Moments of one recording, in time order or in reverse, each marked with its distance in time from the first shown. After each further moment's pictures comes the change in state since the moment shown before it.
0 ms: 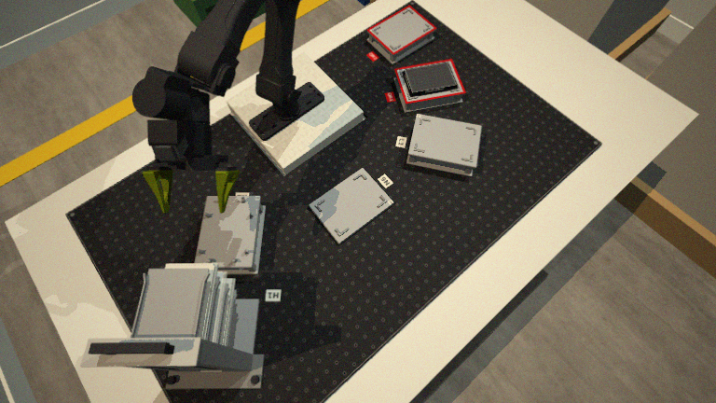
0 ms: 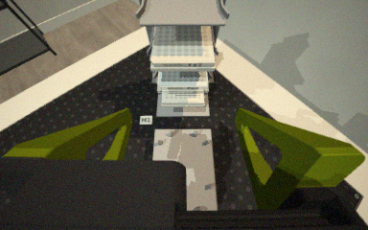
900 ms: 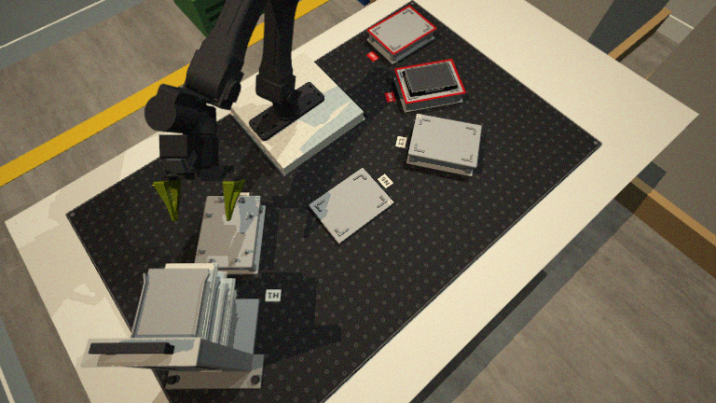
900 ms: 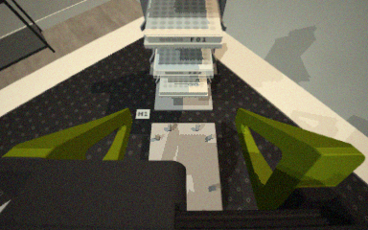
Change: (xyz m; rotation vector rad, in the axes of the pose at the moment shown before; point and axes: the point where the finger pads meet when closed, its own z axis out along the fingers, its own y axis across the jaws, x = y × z) arm 0.033 0.000 0.019 -0.005 0.000 0.000
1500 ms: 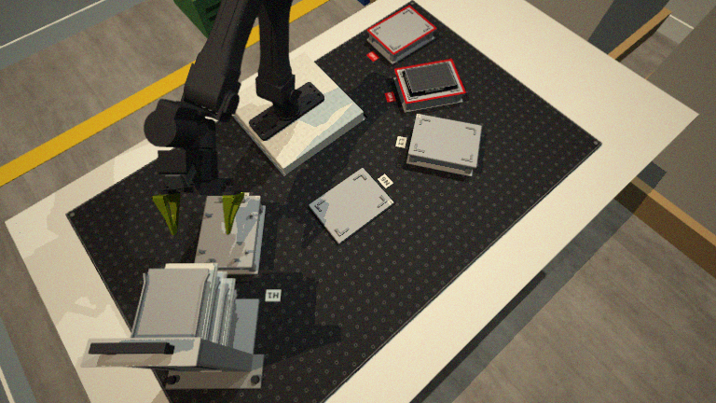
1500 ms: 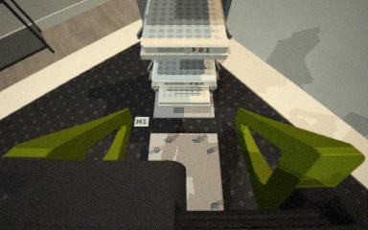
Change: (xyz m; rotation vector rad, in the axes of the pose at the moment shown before) arm -0.006 0.001 0.024 -0.004 0.002 -0.001
